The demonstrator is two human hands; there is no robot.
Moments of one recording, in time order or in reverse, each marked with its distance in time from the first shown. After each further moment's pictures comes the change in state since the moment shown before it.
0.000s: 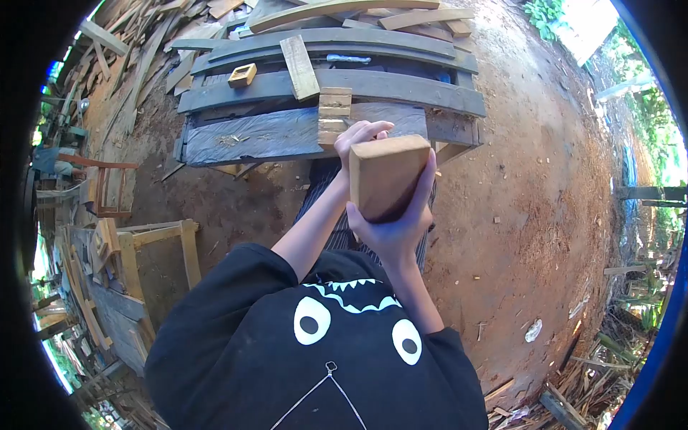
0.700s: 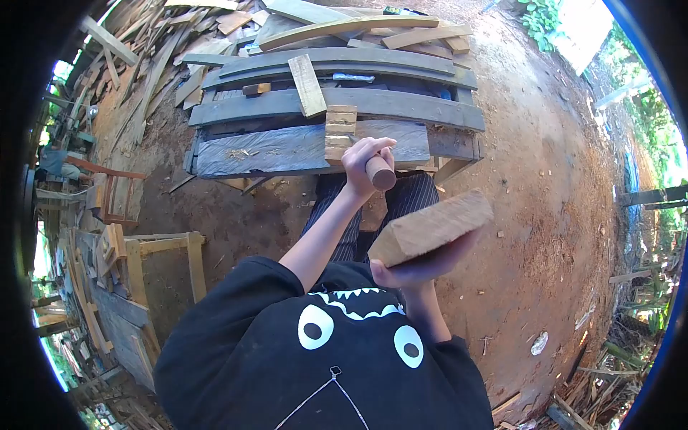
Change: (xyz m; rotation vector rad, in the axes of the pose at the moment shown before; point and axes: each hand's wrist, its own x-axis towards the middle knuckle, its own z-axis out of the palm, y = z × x) left_hand 0.000 0.001 -0.004 0.017 -0.018 -0.030; right_hand -0.010 0.008 -0.024 0.285 0.264 -0.354
